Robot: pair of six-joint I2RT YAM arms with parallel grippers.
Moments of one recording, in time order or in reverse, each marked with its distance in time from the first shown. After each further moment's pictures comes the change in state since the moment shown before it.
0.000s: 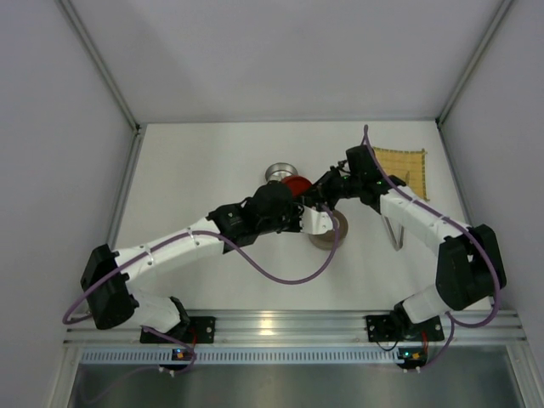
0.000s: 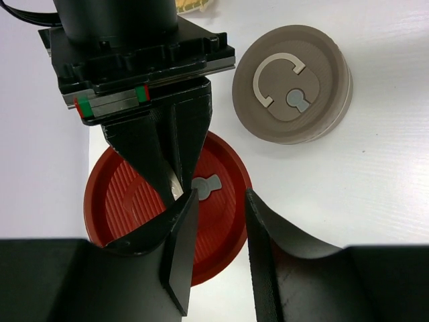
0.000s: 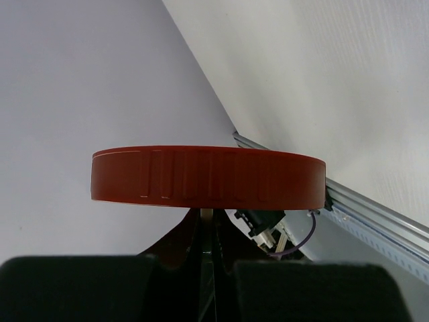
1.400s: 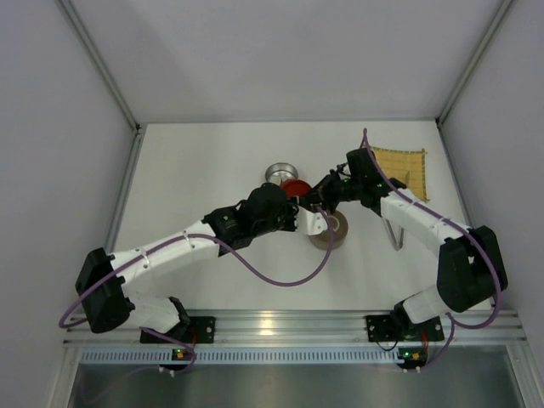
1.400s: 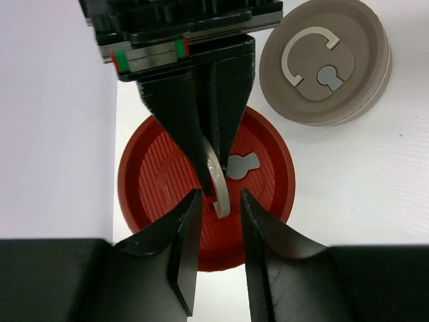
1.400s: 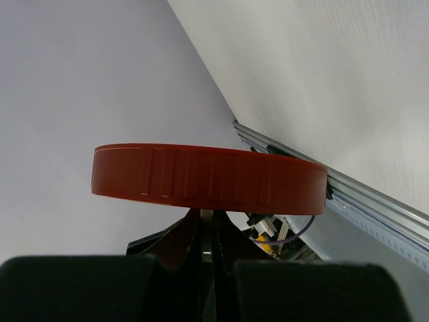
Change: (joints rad) left arm 0.011 -0.048 -0.059 0.047 -0.075 0.056; right arm 0.000 -0.017 -0.029 0.009 -0.036 0.008
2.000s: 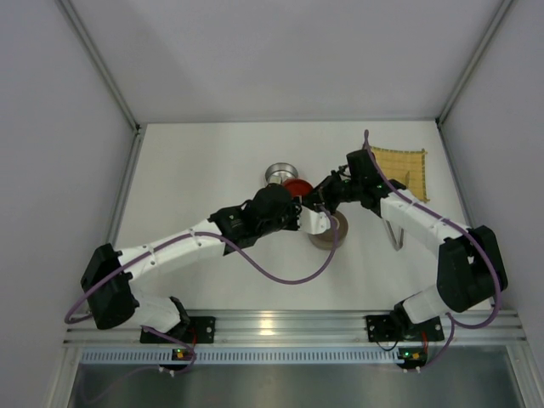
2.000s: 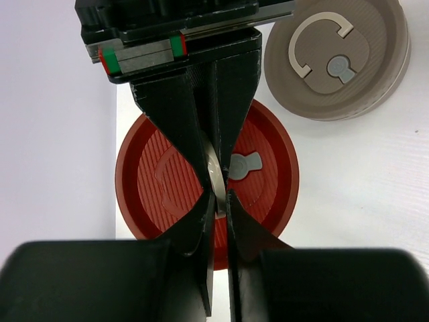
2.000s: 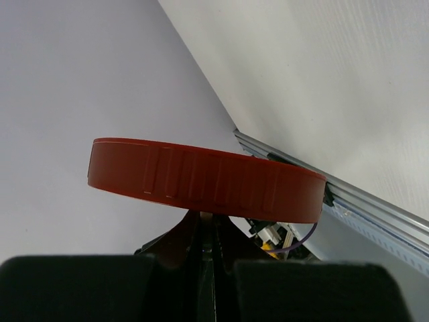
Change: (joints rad) left arm 0.000 0.050 0.009 0.011 -0.051 0.008; right arm 0.000 0.000 -0.017 0.013 0.026 0.018
